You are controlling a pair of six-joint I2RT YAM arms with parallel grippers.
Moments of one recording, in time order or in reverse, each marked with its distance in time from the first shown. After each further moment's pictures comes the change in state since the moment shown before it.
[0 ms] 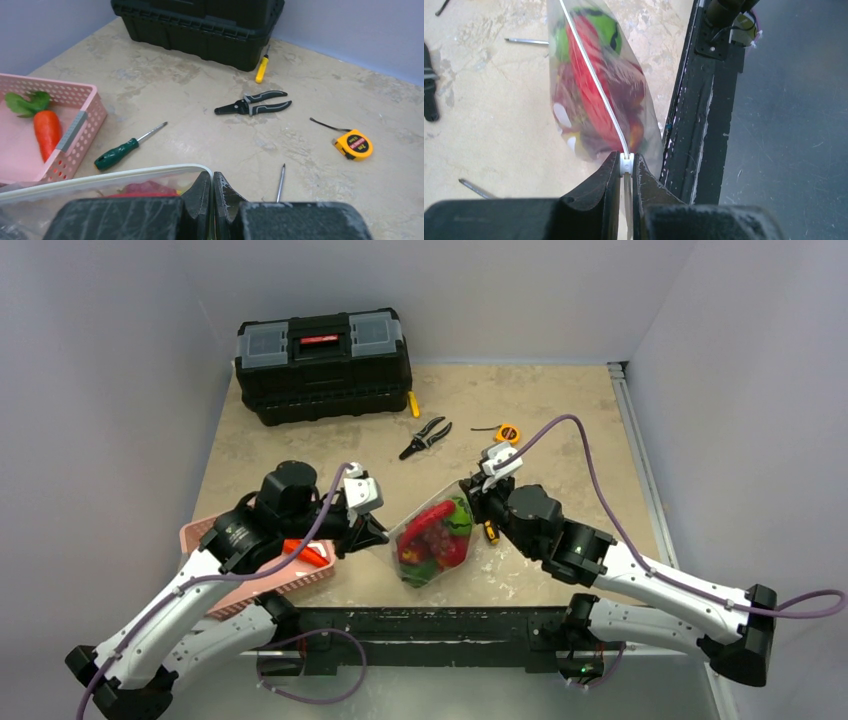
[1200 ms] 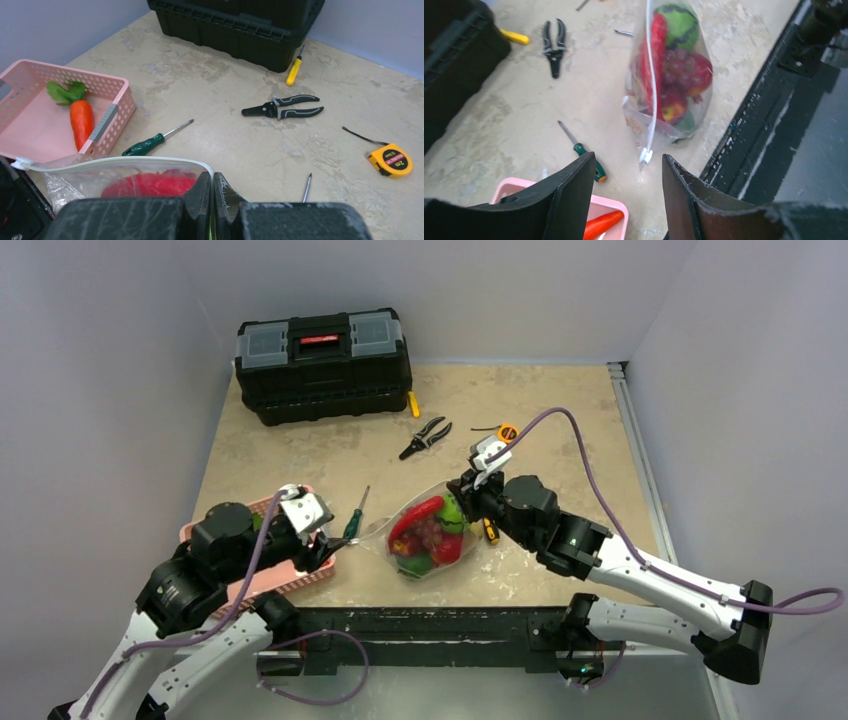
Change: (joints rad) left arm 0.000 -0.319 -0.002 -0.192 -0.355 -0.001; right arm -0.025 0.062 0.050 -0.004 -0.145 0.009
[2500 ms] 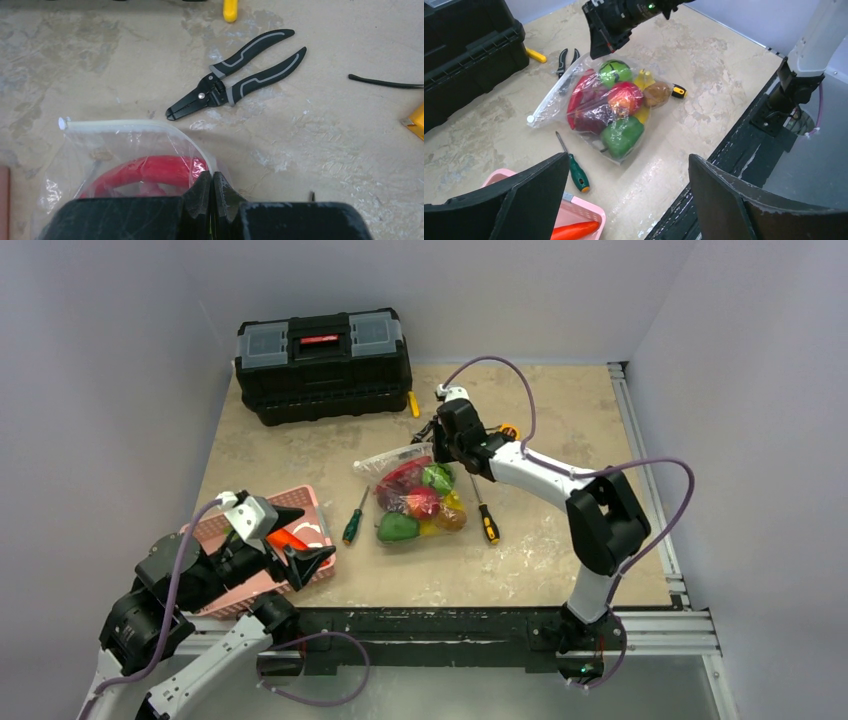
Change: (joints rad) left arm 0.000 -0.169 0.066 0.000 -0.117 -0.221; right arm -0.344 0.813 0.445 -0.052 -0.144 0.242
